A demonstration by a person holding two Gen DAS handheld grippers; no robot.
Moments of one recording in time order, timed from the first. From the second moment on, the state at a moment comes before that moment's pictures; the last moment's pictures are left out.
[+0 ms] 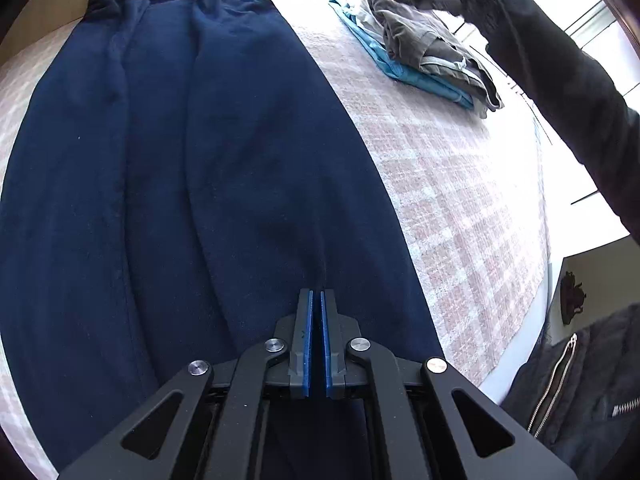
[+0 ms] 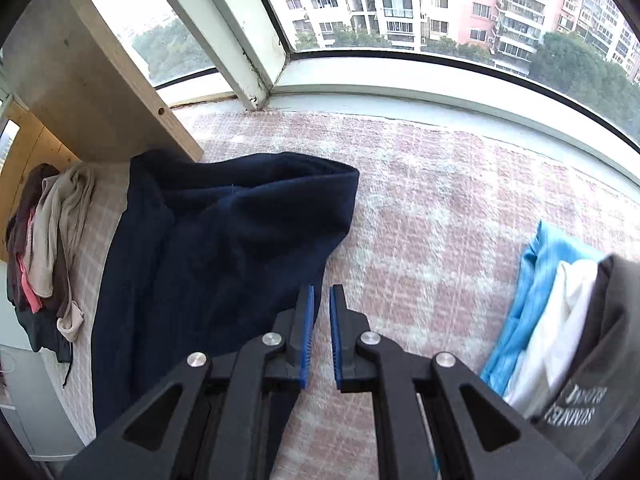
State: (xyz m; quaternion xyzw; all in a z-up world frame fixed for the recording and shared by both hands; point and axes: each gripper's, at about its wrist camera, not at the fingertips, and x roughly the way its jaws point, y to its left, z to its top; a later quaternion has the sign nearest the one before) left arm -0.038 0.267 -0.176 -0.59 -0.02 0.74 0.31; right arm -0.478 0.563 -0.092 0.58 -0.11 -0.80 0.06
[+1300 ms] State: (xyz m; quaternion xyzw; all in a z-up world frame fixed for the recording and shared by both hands) left arm -0.022 0.213 -0.148 -0.58 -0.04 0.77 0.25; right arm -0.453 0.495 -0.083 0.54 -0.05 -0.82 0.19
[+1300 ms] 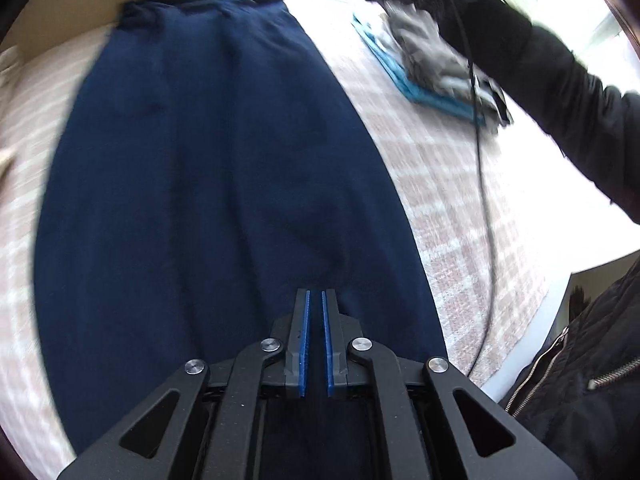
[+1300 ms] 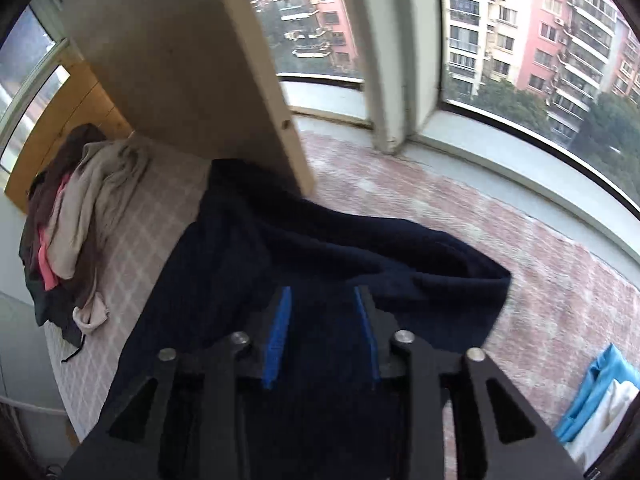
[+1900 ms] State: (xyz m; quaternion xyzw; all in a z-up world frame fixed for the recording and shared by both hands) left arm 0.034 0.079 -0.149 -0.59 -0.12 0.80 0.08; right arm -0.511 0.396 -0.164 0.55 -0.01 -0.82 0.12
